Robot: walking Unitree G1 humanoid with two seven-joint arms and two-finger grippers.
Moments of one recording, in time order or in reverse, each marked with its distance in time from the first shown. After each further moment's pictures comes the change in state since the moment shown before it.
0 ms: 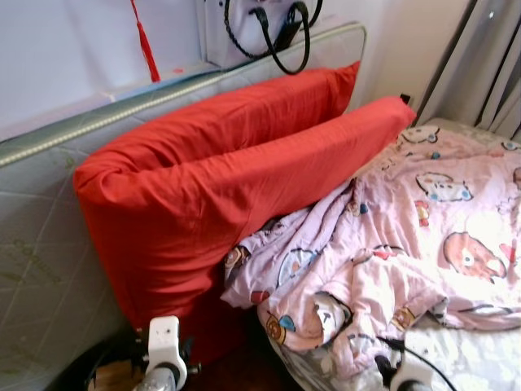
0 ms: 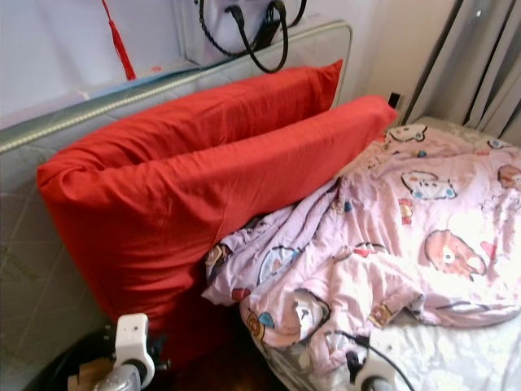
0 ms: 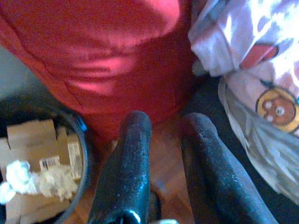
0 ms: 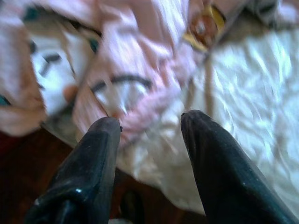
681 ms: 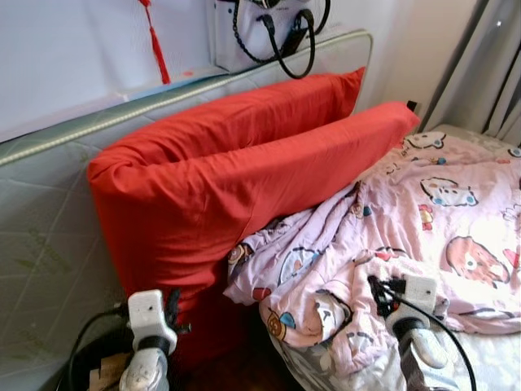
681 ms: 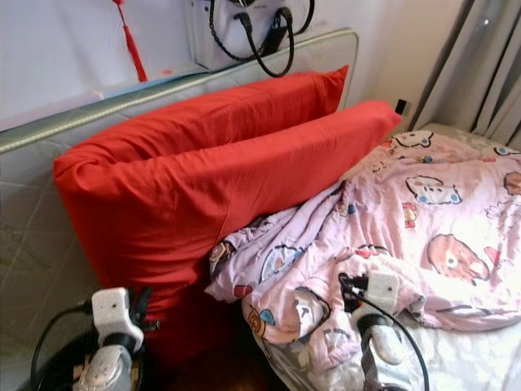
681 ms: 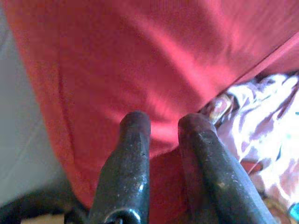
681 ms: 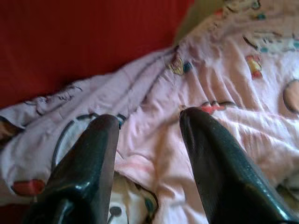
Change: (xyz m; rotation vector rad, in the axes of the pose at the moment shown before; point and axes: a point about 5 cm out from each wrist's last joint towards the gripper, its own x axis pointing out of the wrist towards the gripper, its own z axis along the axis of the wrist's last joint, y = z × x) left arm -0.015 0.001 0.058 -0.010 -0.473 0.011; right arm -0.003 0.028 0.091 -0.059 -0.522 0.197
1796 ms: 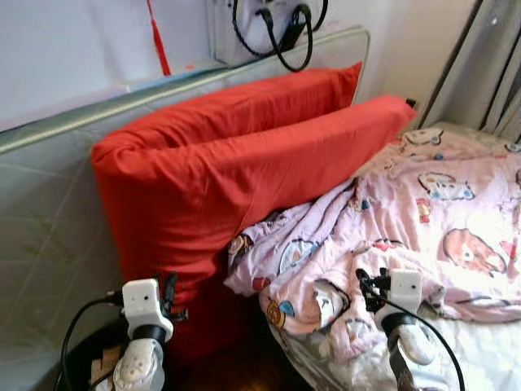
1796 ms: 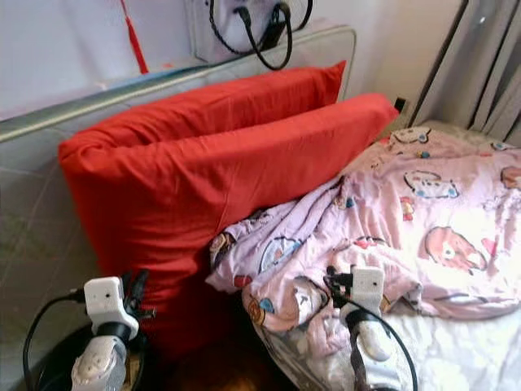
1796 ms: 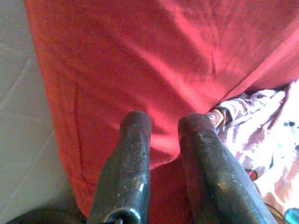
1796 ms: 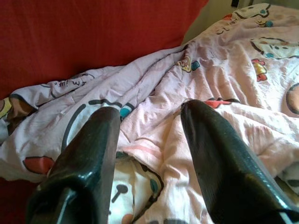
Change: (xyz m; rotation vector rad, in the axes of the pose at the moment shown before) left arm 0.000 0.001 0.024 0.014 -0.055 -0.014; right arm 0.003 0.017 0.003 -0.068 -0.009 0.029
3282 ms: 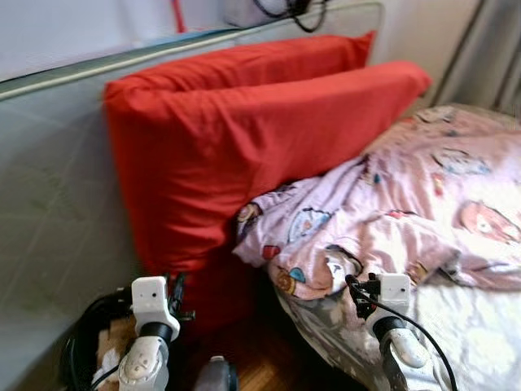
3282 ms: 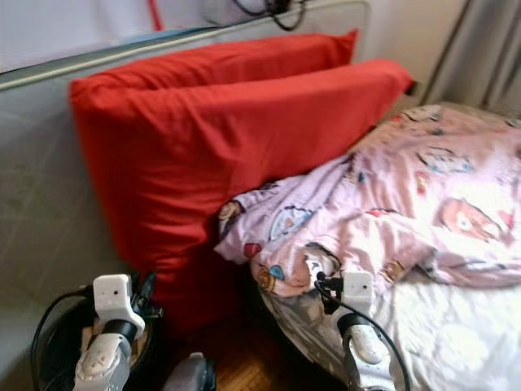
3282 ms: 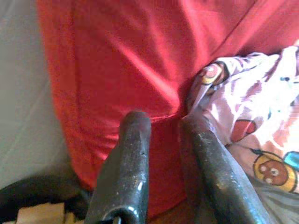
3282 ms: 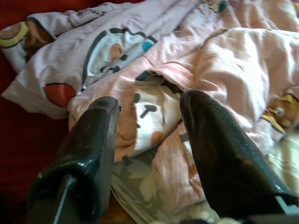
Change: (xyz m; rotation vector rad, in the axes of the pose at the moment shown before) left arm 0.001 -0.011 0.007 0.004 0.014 -0.065; right arm -0.001 0.012 -0.008 0.010 0.047 0.048
